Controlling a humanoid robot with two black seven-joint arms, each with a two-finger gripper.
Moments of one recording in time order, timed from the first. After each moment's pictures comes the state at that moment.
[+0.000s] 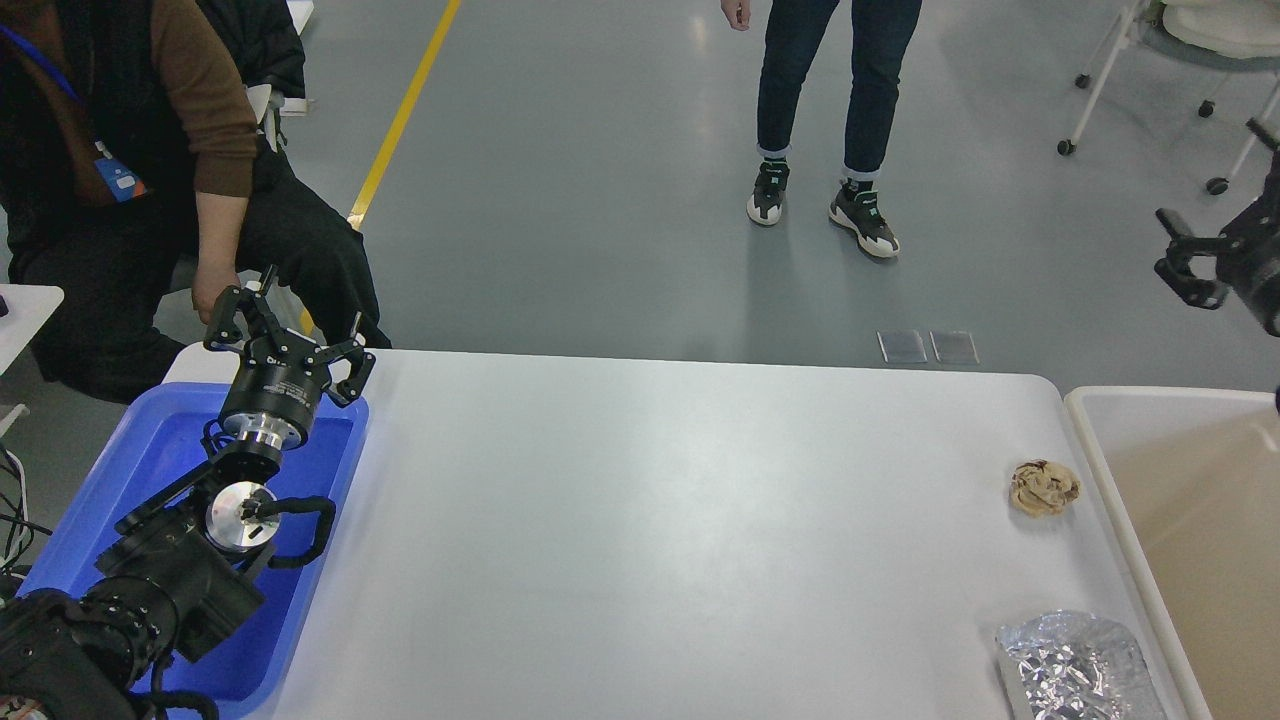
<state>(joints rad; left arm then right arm) -0.71 0.21 -0.75 -0.21 -0.11 -0.63 -0.56 0.81 -0.71 0.72 0.65 -0.05 0.26 0.26</state>
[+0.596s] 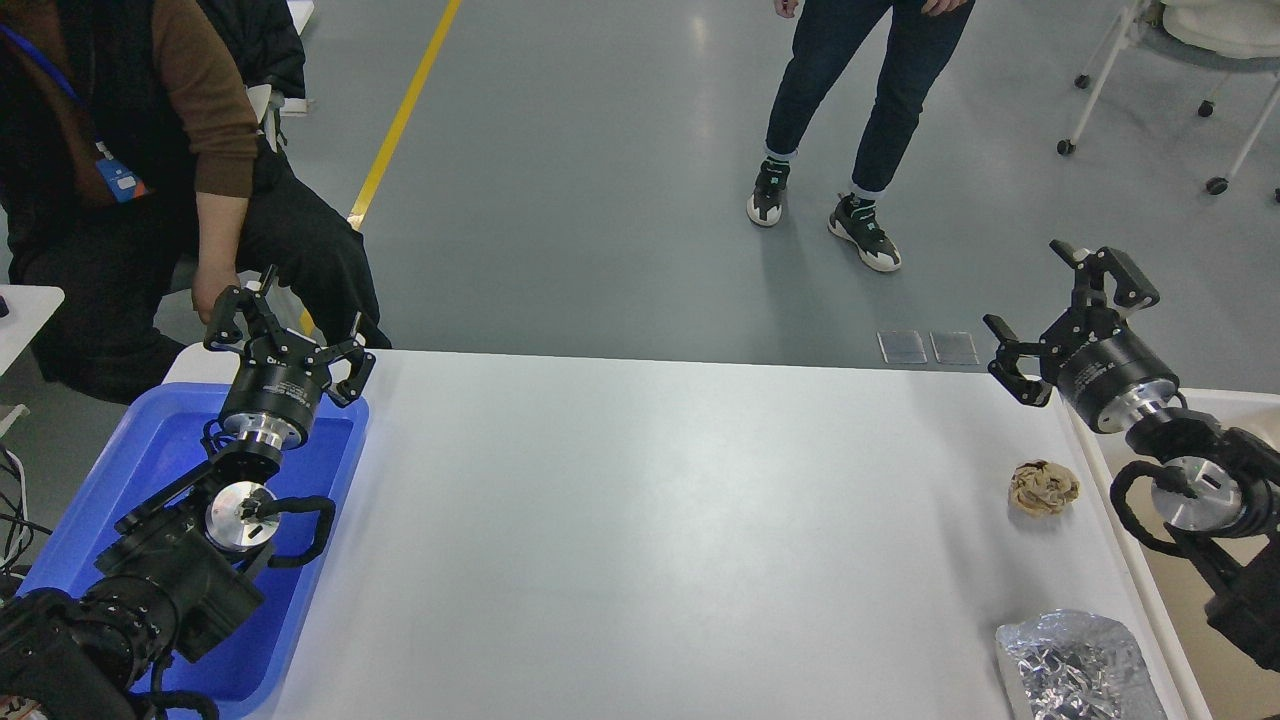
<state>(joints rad) -0.71 0.21 -0.75 -0.21 -0.11 -0.63 -0.56 0.59 -0.48 0.88 0.77 -0.21 0.26 0.26</state>
